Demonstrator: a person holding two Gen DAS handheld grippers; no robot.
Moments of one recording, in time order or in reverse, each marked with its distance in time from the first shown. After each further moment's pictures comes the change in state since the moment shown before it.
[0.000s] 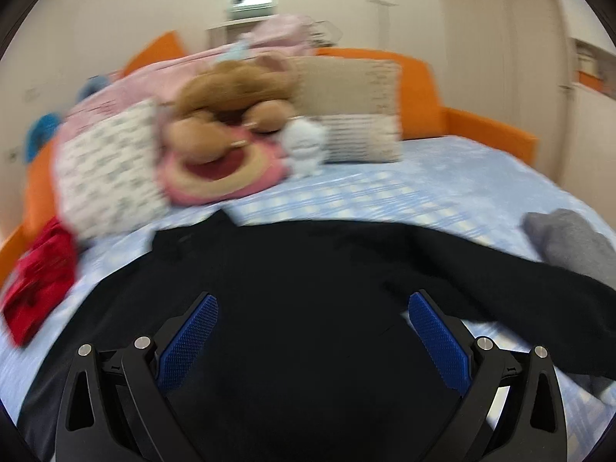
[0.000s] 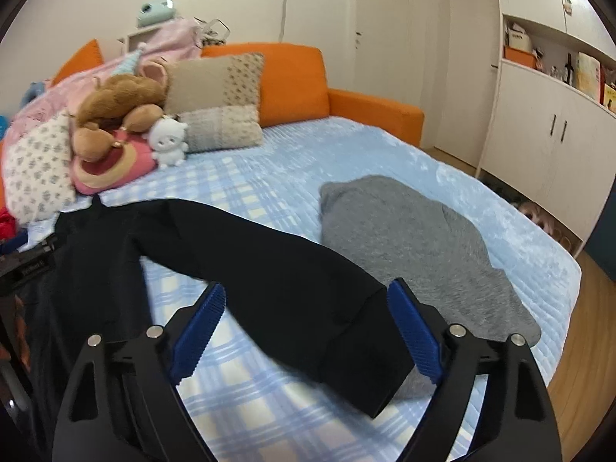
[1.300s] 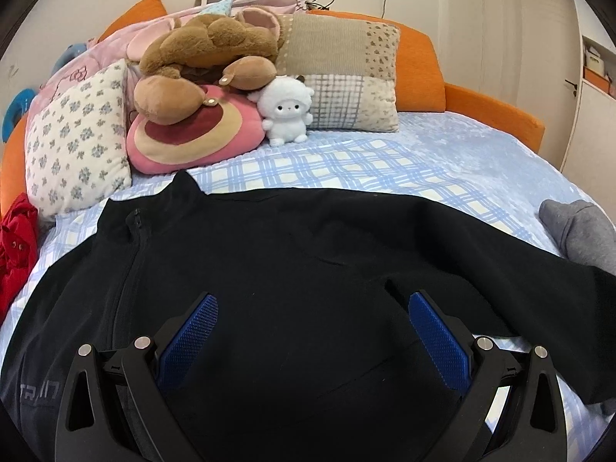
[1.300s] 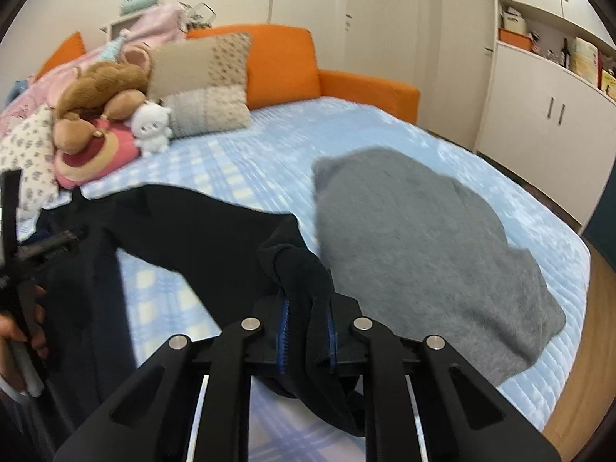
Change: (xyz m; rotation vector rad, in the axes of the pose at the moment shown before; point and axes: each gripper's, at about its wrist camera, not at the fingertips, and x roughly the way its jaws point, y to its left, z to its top) left arm 0.086 -0.002 -0.011 -0.060 0.113 -0.018; right arm 0.028 0.013 -0.003 0.003 -0.002 0.011
